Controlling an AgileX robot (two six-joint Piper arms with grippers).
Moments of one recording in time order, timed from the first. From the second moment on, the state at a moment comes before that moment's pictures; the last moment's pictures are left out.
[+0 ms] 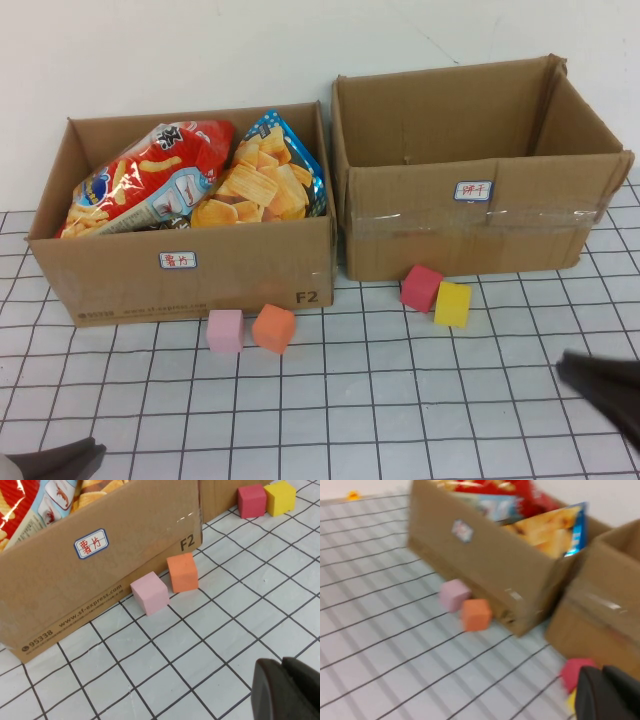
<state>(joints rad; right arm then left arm) 0.79 0.76 -0.40 1.77 -0.08 -2.03 -0.65 0.45 -0.35 0.20 0.45 -0.08</state>
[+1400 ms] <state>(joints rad) 0.24 0.95 -0.64 1.57 -0.49 -1.79 -0.65 0.45 -0.35 0.14 0.44 -0.08</state>
